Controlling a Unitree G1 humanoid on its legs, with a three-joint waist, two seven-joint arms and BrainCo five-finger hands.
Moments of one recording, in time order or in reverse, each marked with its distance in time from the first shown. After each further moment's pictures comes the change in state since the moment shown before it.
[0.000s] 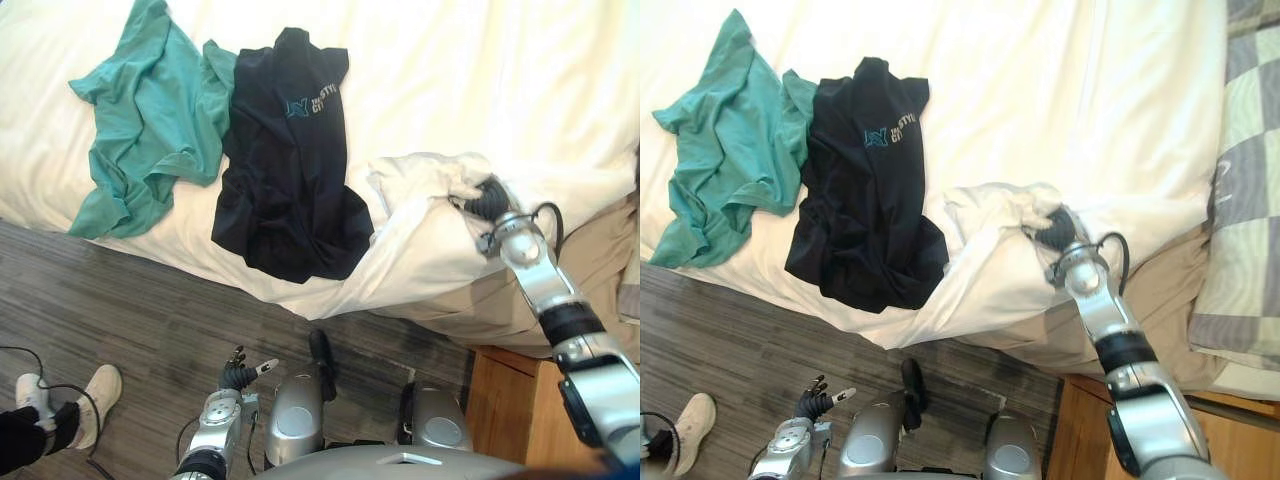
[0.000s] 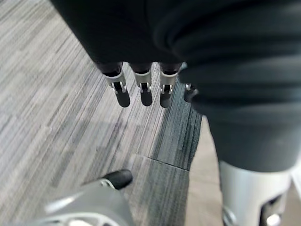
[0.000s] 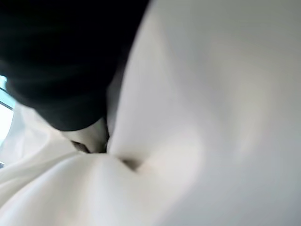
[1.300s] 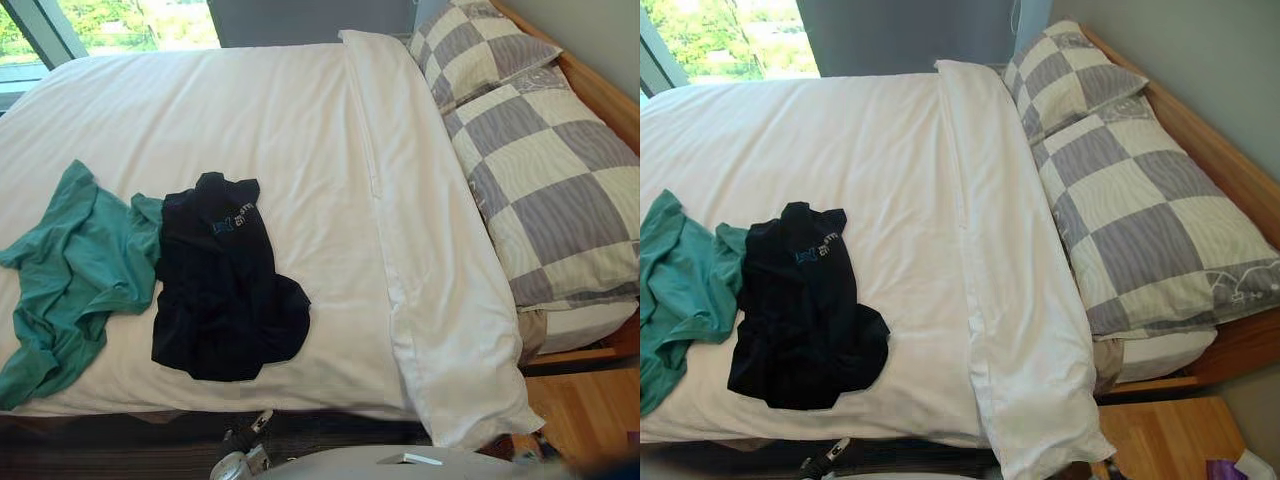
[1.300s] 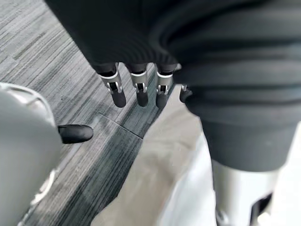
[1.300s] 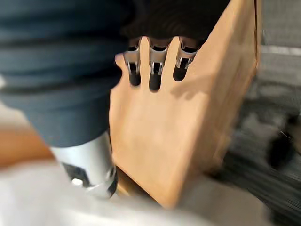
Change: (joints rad) left arm 0.110 -0.242 0.440 0.026 0.036 0.069 0.022; right arm 0.633 0.582 -0.873 0.046 0.551 0.092 -0.315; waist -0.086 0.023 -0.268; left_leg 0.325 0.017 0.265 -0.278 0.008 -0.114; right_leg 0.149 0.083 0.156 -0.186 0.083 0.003
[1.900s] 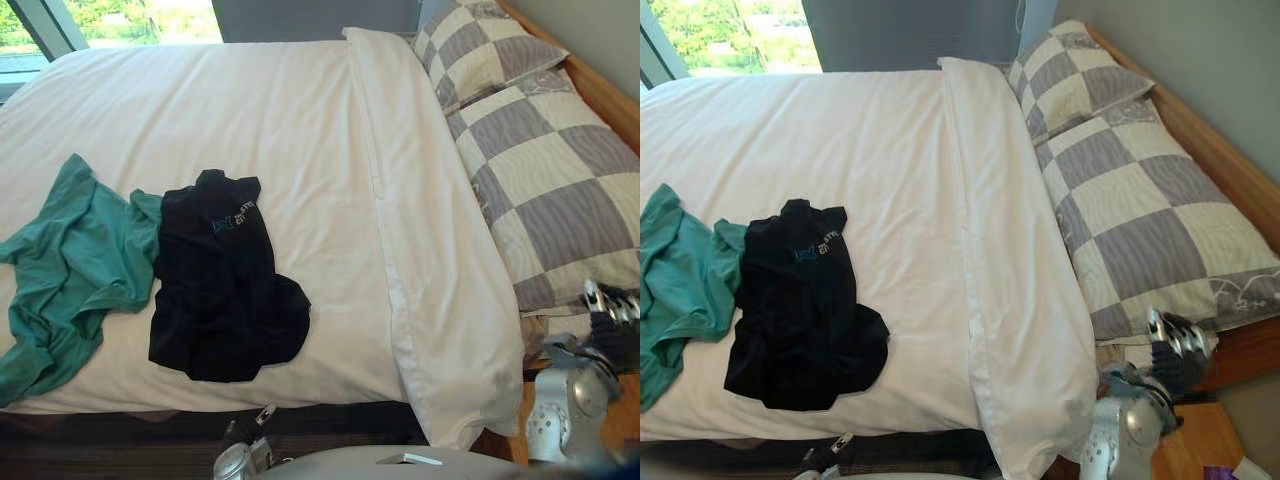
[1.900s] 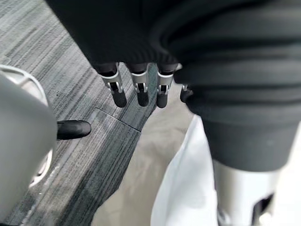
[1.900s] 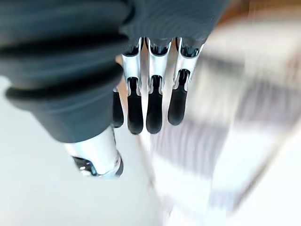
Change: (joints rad) left arm -0.017 -0.008 -0.084 -0.035 0.020 0.020 0.005; right arm -0.131 0.001 0.389 -0.644 0.142 -0.201 0.002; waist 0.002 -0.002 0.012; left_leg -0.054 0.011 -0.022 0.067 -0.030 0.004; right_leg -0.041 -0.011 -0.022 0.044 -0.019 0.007
